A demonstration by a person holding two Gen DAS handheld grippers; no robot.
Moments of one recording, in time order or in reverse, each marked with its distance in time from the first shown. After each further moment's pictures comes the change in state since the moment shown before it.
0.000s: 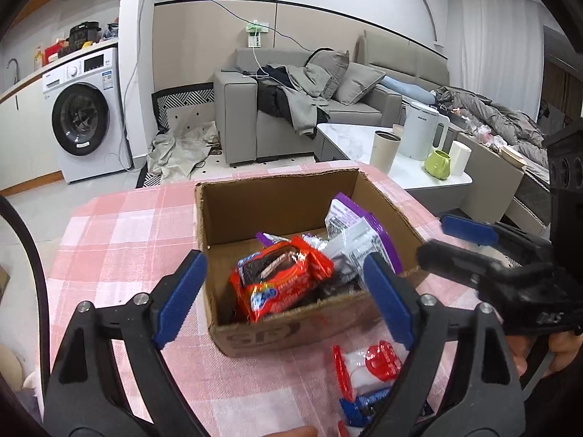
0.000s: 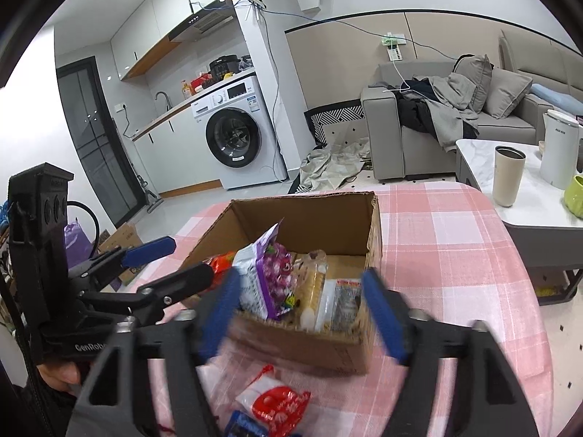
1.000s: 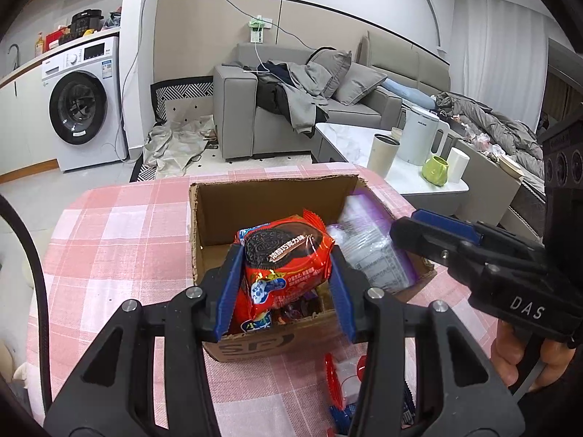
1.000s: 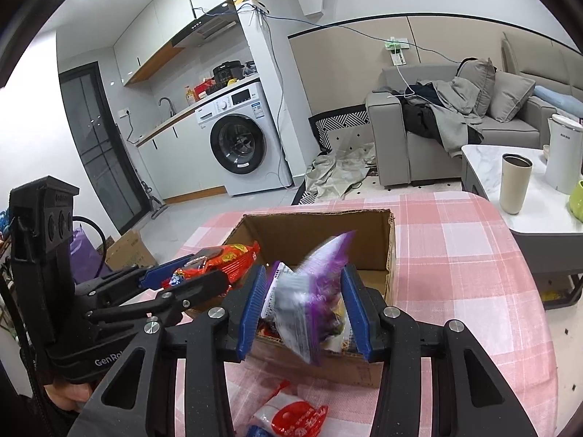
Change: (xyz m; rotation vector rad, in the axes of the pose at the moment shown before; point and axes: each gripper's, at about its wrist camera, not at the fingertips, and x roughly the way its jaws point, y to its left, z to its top) left arm -0.008 0.006 0.011 -0.044 0.028 -0.028; right arm 0.013 0.012 0.015 -0.006 -0.013 0.010
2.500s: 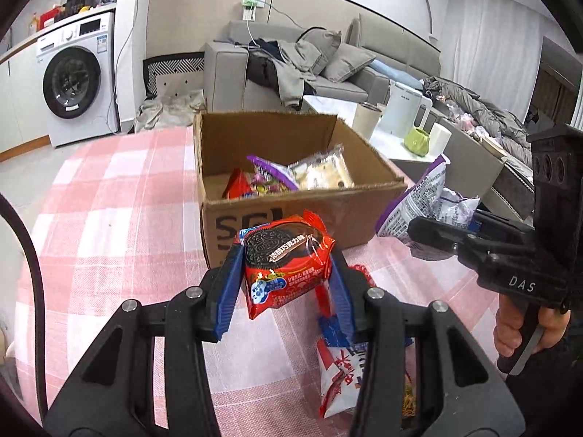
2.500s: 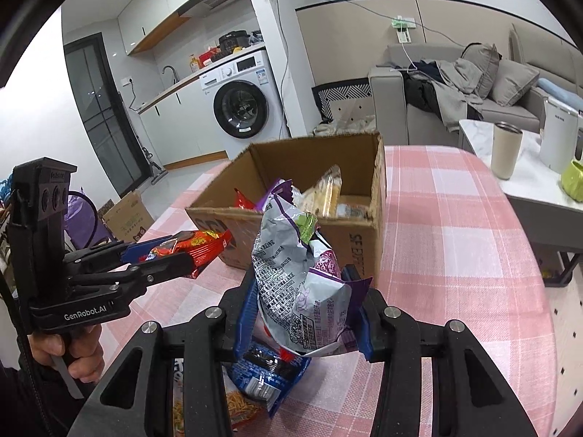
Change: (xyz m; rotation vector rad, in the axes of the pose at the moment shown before) left arm -0.060 0.004 -0.090 -0.015 0.067 -0.061; right arm -0.039 -0.004 -0.073 -0.048 0.107 -0.009
